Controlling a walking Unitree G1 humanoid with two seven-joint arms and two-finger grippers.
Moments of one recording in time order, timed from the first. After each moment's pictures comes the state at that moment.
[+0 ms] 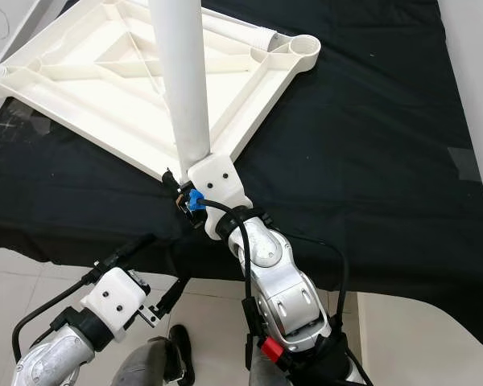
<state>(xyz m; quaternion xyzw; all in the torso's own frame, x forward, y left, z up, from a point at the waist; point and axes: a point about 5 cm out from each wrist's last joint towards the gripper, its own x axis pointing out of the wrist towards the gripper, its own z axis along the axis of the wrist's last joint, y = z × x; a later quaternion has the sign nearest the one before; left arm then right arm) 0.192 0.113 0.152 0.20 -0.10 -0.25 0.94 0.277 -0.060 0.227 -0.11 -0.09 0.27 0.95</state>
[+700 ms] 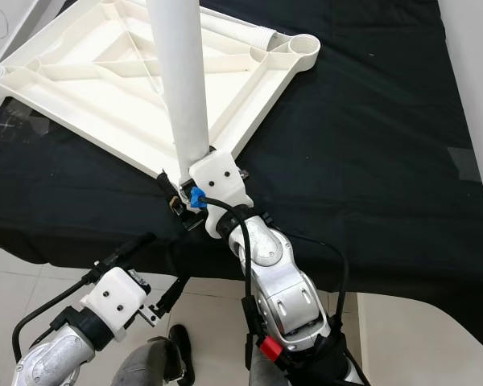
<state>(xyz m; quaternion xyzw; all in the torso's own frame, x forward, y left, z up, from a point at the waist) 0.192 0.113 0.152 0.20 -0.10 -0.25 0.94 0.275 -0.057 0.229 -0.09 -0.10 0.29 0.95</state>
